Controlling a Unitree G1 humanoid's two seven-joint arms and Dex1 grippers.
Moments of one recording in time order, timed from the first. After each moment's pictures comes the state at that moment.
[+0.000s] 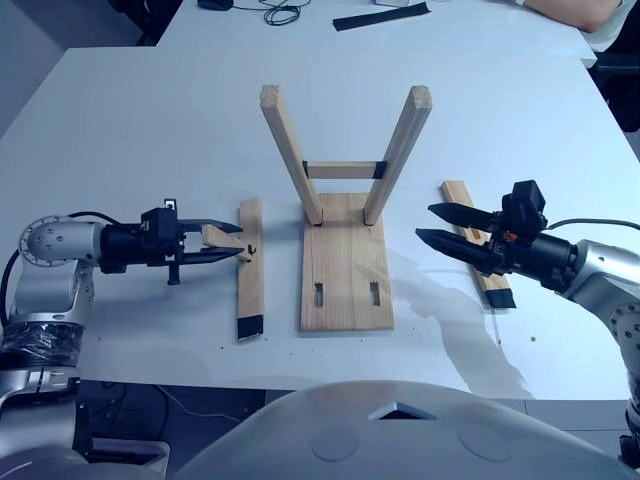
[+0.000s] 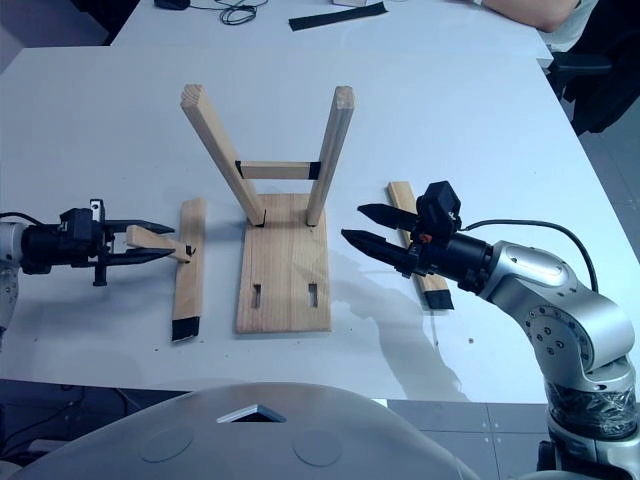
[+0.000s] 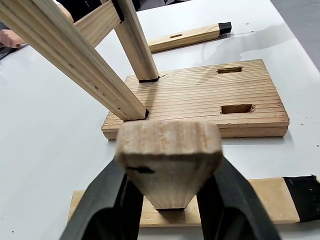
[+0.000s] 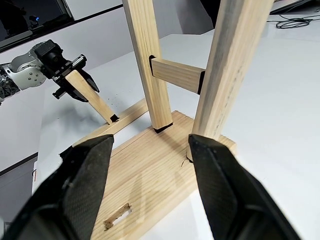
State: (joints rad) left arm -0.07 0.87 0.07 0.21 -0.50 -0.21 -1.54; right arm 0.14 -0.70 -0.19 -0.61 0.89 0.76 0.75
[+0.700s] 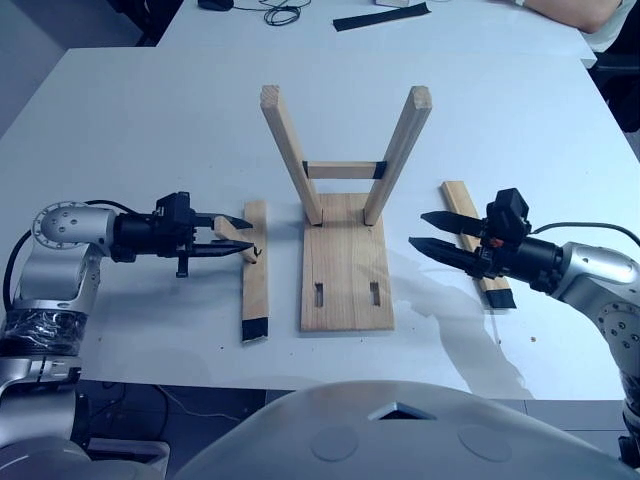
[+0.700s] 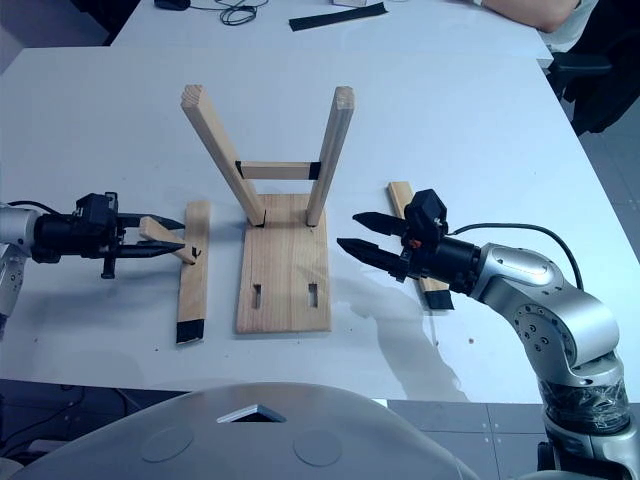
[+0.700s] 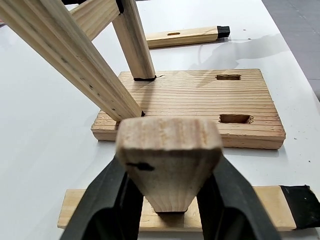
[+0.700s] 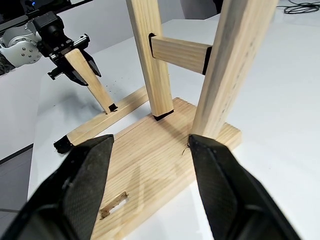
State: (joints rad) left arm -0.08 0.89 0.01 0.13 -0.50 -0.05 -1.47; right arm 0.12 -0.72 -0.11 -0.58 0.81 0.75 0.78
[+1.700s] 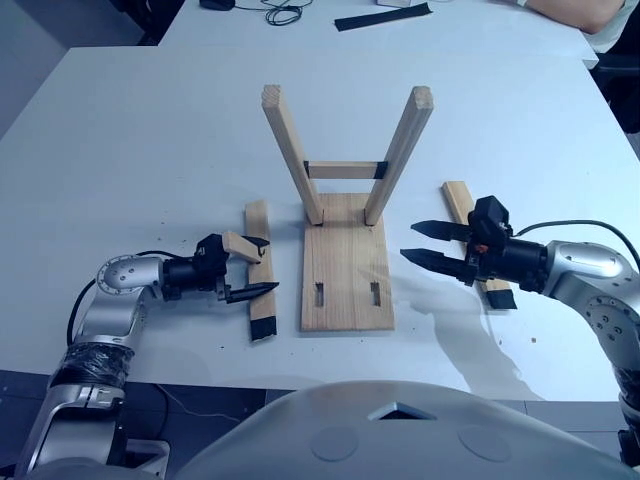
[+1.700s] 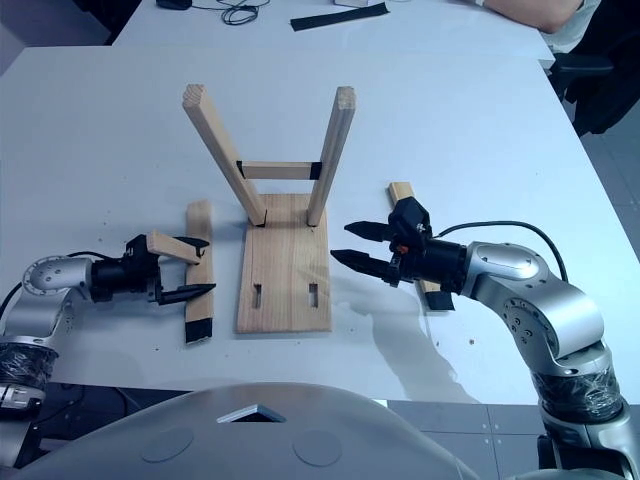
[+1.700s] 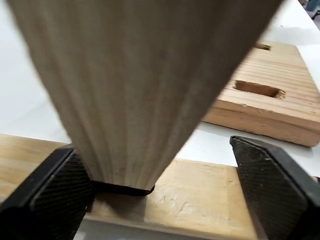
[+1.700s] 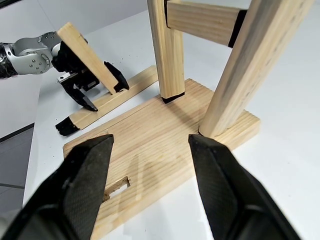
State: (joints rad) left arm 0.03 0.71 -0.05 0.24 -0.39 -0.10 -1.31; right arm 0.08 -0.74 -0.01 -0.55 0.71 0.74 0.83
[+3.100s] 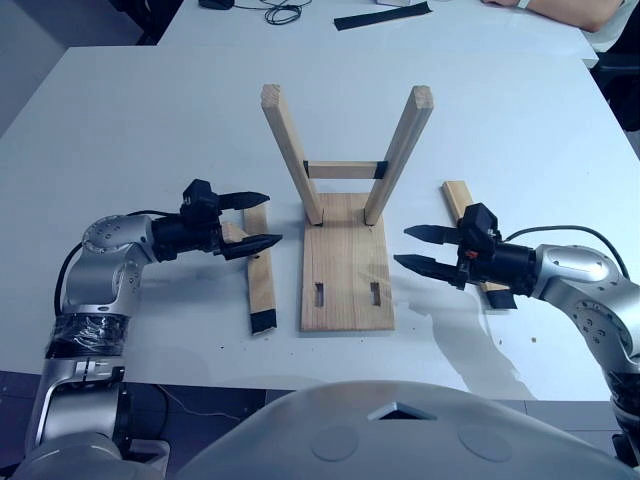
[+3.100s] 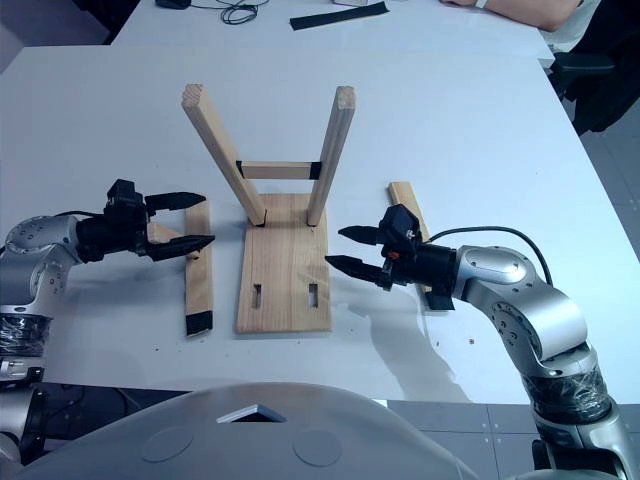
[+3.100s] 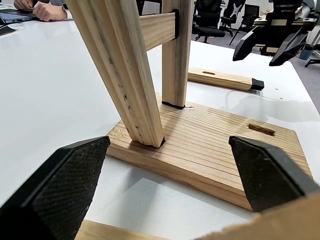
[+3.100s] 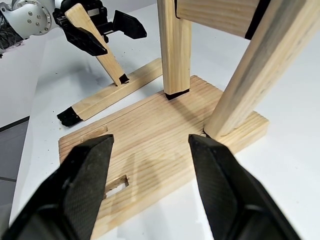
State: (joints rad) left arm -0.11 0.70 0.05 0.12 -0.53 0.20 -1.31; right arm 0.09 -0.72 0.04 -0.54 0.63 0.67 0.84
